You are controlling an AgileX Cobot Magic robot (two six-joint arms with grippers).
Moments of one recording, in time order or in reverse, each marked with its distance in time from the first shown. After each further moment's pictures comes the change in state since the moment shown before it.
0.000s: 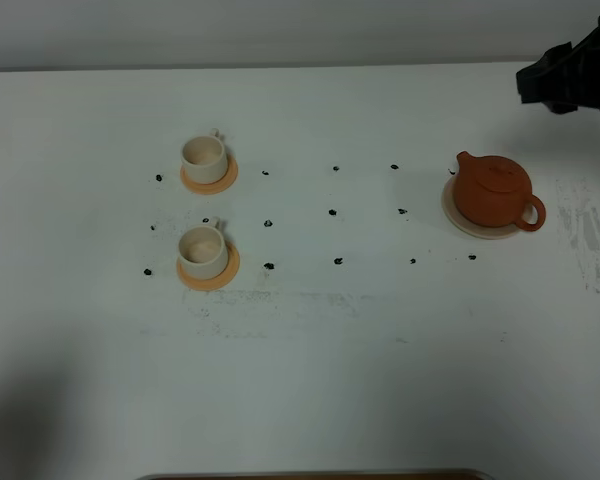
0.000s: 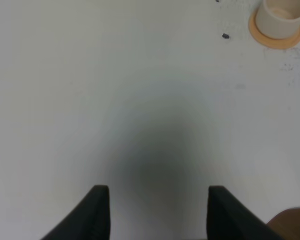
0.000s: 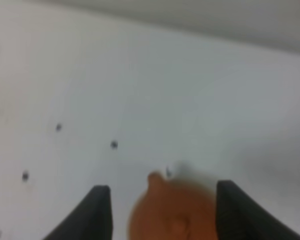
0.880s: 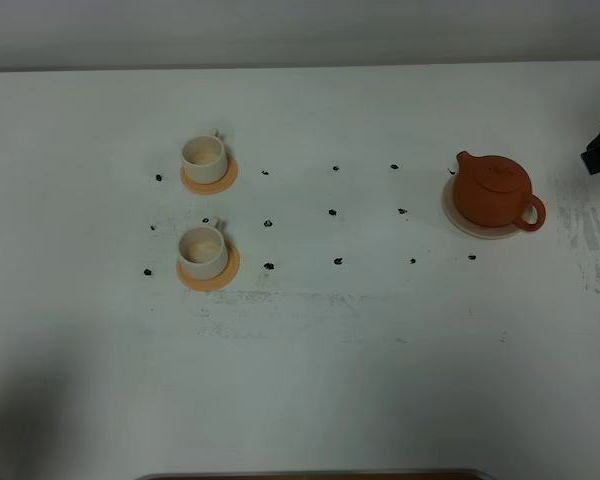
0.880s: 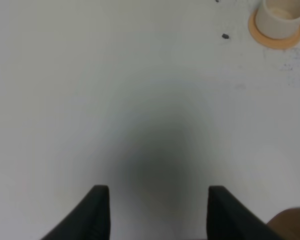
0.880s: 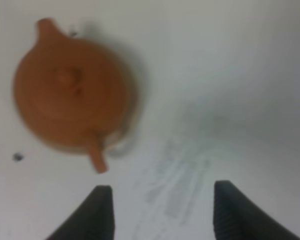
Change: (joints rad) left arm 0.000 0.000 0.000 0.000 0.000 0.000; right arm -0.091 0.033 0.004 -0.426 0.168 0.092
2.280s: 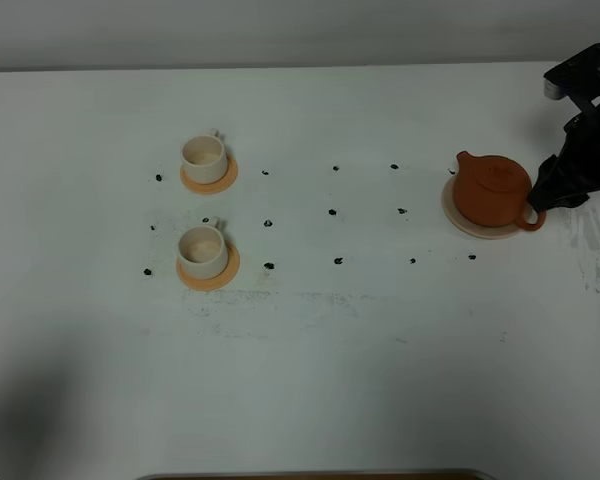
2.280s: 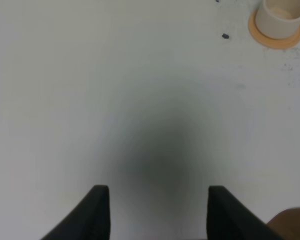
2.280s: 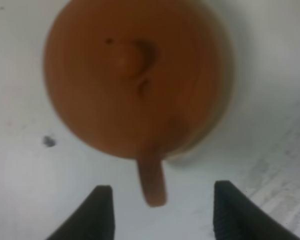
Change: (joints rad) left arm 0.000 0.000 0.000 0.000 0.000 0.000; right arm 0.043 0.292 -0.141 0.066 0.120 -0.127
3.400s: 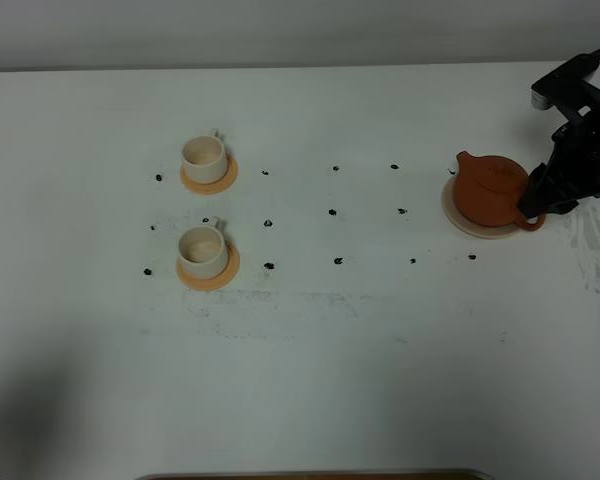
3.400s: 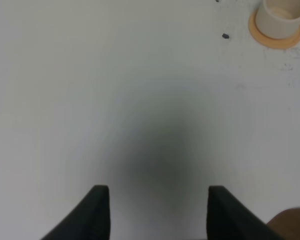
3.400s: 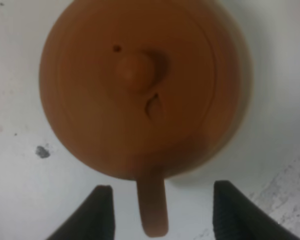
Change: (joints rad) left arm 0.000 0.000 0.000 0.000 0.000 0.000; right arm 0.006 0.048 -0.004 0.023 -0.039 -0.062
